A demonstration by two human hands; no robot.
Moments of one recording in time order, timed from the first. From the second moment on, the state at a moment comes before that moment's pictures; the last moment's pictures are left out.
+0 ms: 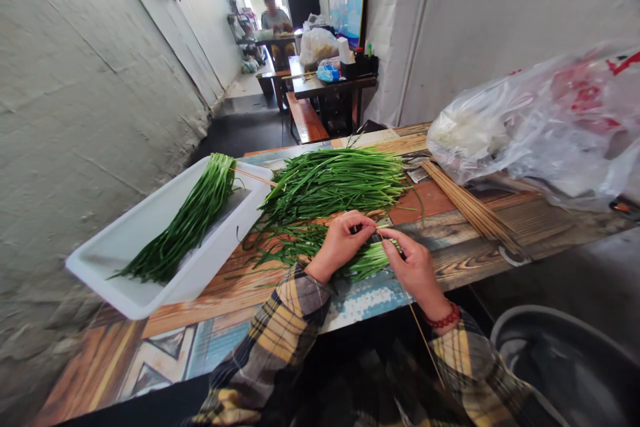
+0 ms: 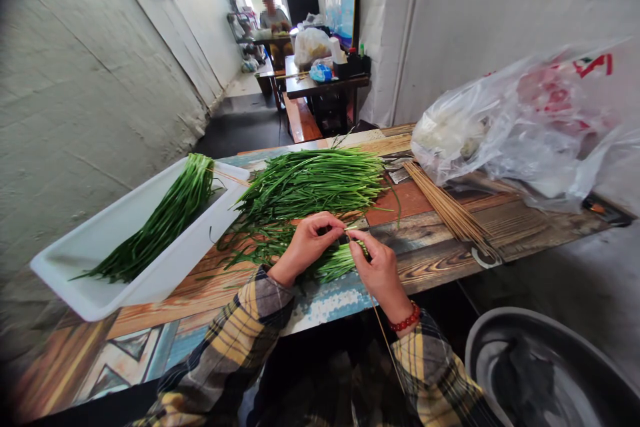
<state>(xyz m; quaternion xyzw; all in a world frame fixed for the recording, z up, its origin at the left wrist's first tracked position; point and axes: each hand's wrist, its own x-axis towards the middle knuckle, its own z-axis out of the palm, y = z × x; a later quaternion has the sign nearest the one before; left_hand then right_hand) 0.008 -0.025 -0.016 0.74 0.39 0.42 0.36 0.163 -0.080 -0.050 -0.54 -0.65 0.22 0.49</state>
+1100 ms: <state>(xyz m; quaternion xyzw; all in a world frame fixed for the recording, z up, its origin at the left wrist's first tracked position) 0.008 -0.027 -0.016 0.72 0.41 0.40 0.40 0.163 -0.081 -0.048 -0.55 -0.65 0.22 0.48</state>
